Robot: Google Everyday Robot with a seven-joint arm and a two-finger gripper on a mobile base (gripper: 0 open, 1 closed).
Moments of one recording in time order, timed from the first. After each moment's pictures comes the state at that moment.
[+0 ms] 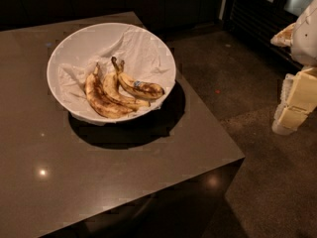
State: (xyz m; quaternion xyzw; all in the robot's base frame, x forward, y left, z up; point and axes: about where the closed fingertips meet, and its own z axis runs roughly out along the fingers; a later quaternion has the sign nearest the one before) arm 0.438 -0.216 0.977 -0.60 0.78 -0.04 0.16
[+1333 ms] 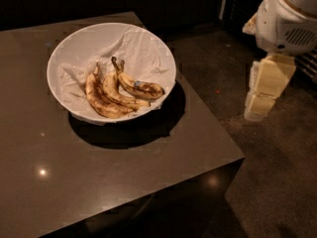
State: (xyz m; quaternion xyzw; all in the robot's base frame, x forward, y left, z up) arm 0.457 -0.176 0.988 -0.63 0.76 -0.06 0.15
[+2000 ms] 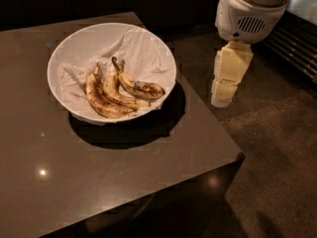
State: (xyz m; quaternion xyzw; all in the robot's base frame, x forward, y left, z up) arm 0.492 -0.126 0.986 -0.64 0.76 -0.06 0.14
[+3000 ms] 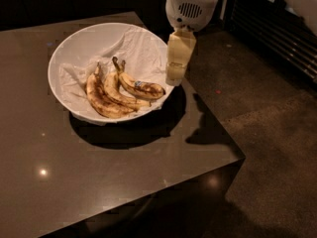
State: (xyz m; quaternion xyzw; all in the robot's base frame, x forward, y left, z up) arm 0.537 -0.052 0.980 -0.64 0.76 -0.02 0.12
